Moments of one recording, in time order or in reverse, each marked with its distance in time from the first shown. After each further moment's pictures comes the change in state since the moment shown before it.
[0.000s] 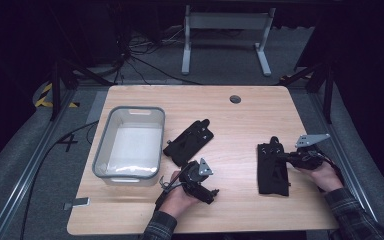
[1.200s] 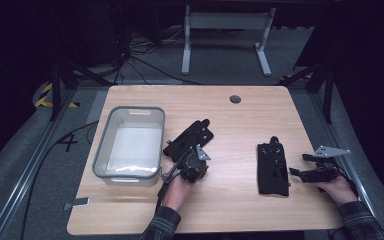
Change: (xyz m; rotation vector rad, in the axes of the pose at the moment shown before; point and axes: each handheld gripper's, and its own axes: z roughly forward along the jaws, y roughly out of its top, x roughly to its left) left arm 0.025 0.031 -0.015 0.041 0.135 -0.121; right arm -0.004 -0.058 -0.018 -0.065 -0.156 0.150
